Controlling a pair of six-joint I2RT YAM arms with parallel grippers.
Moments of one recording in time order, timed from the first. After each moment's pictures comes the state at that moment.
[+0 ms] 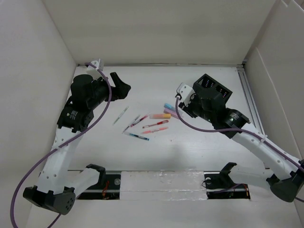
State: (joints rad) left arm -0.29 1.01 1.27 -0.55 0.18 -0.44; right arm 0.73 1.08 1.14 -0.50 0.12 -0.44
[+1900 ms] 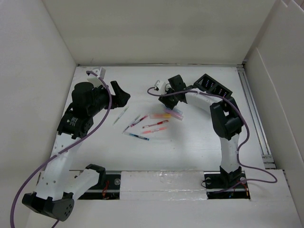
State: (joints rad) left arm -0.29 0.93 1.17 -0.58 0.19 -0.43; right arm 0.51 2.06 1.53 -0.35 -0.18 -0.55
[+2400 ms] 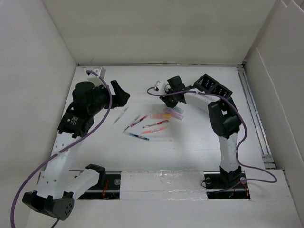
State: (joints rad) left arm -0.29 0.94 1.17 -0.58 0.17 -0.43; right arm 0.50 2.12 1.54 -0.35 -0.17 -0.51
